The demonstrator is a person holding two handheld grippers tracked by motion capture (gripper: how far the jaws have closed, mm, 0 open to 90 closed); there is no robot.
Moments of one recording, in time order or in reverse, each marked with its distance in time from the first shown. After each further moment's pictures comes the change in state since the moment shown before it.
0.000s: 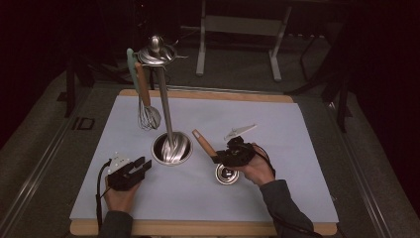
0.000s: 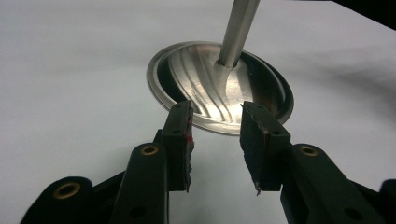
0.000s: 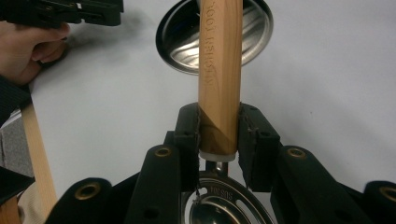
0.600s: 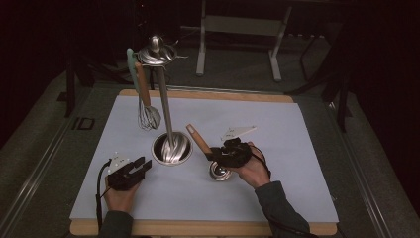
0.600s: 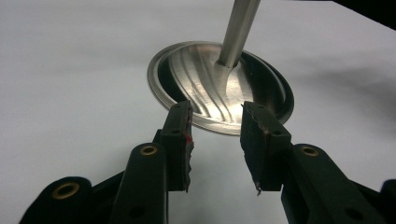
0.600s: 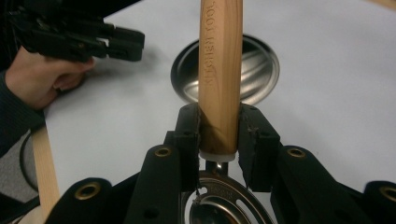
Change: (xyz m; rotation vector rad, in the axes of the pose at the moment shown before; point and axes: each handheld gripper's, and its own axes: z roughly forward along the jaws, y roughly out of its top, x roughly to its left) left arm 0.000 0.000 0.000 -0.001 0.001 -0.002; right arm 0.021 0.010 -0.006 -0.122 -0.014 -0.056
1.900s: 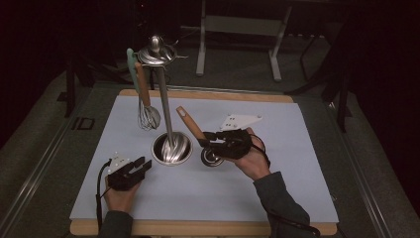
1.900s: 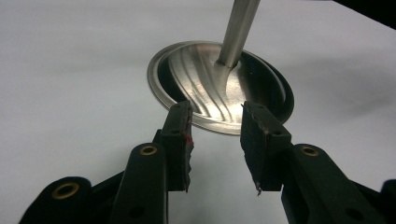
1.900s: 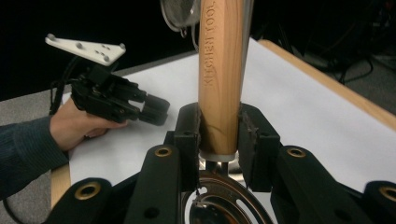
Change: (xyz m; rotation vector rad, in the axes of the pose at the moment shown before) left arm 0.000 0.000 0.000 0.001 -0.001 0.001; right arm 0.025 0.048 -0.034 -0.184 0.013 -0.151
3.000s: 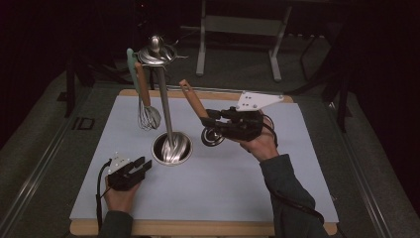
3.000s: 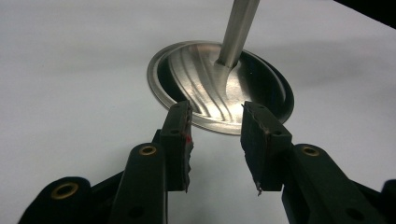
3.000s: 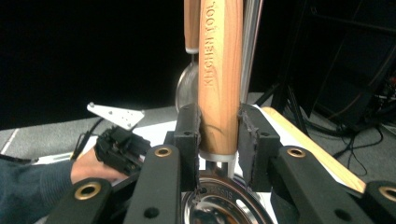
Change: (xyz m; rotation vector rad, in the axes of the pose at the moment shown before) left arm 0.000 0.000 0.000 0.002 0.001 0.004; right arm -0.017 0.045 -0.034 -0.205 0.089 -0.092
